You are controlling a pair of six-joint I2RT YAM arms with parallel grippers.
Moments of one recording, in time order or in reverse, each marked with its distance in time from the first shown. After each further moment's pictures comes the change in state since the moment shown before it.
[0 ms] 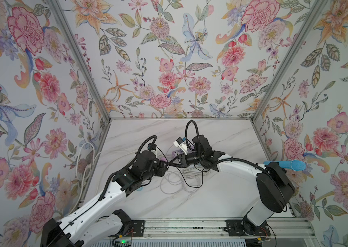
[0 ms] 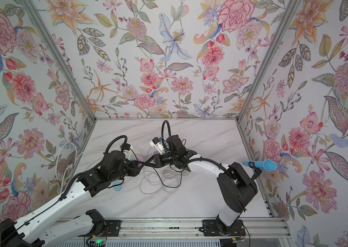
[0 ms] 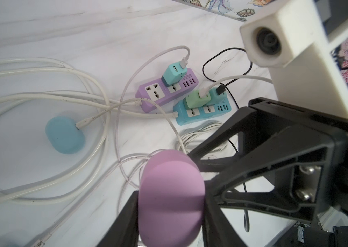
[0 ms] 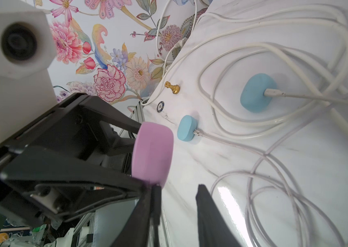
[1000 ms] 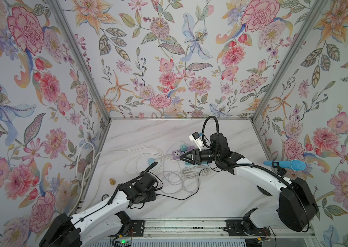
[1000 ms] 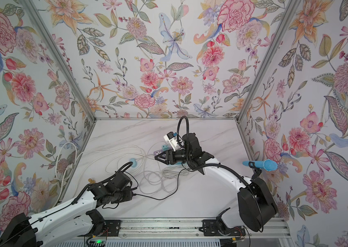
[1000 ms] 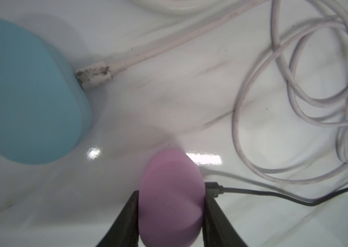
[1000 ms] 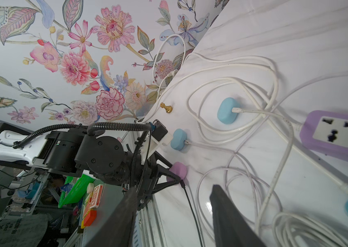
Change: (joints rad) left arm -0.042 -0.003 -0.360 -0.204 -0.051 -0.307; right arm -0.127 -0.240 -0.110 -0.039 0.027 -0.025
